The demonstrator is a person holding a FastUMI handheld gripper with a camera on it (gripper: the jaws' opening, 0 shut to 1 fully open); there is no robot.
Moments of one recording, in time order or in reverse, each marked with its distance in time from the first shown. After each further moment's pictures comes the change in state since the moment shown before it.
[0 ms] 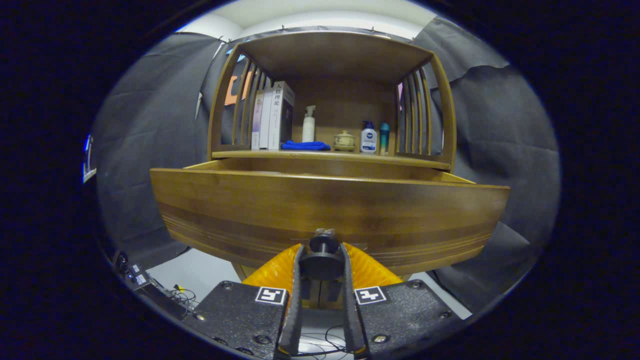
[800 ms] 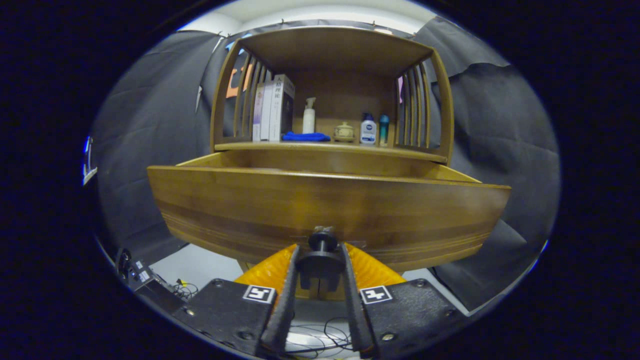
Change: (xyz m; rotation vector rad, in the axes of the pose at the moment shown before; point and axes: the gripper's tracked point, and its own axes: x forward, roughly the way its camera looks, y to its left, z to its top) arm -0.022 0.001 -0.007 -0.007 0.088 0.021
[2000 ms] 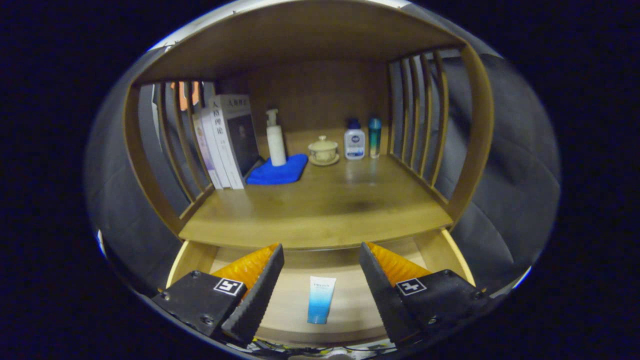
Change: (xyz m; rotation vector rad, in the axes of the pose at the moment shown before) arm 0.100 -0.045 0.188 0.170 0.287 -0.064
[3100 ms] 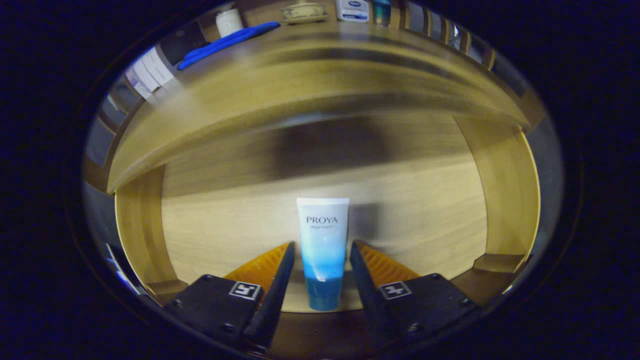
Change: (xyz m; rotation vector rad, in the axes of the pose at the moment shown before) arm 0.076 -0.005 -0.132 0.092 0.656 -0.105
